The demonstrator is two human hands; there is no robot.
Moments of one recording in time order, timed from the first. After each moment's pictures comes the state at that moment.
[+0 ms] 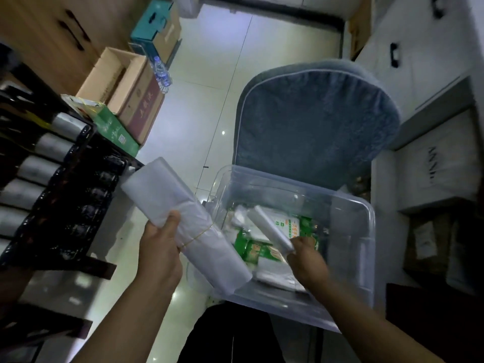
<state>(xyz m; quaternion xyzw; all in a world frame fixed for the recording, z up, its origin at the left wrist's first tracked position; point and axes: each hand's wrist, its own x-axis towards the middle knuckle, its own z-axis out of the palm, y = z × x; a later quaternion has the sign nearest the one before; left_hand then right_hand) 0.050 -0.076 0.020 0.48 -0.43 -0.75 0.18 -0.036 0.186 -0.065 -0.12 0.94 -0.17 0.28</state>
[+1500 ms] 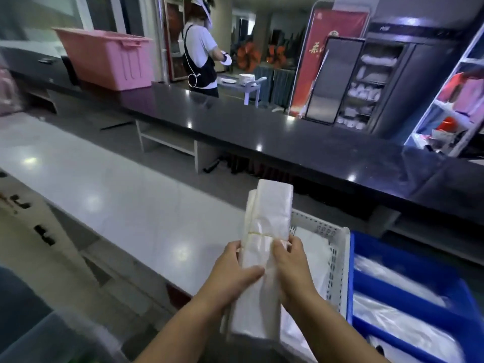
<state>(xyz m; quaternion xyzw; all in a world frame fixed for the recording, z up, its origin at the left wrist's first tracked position) 0.164 0.494 0.235 -0.32 -0.69 -0.51 -0.40 0.262 0.580 0.237 0.42 0.55 -0.63 -0.34</state>
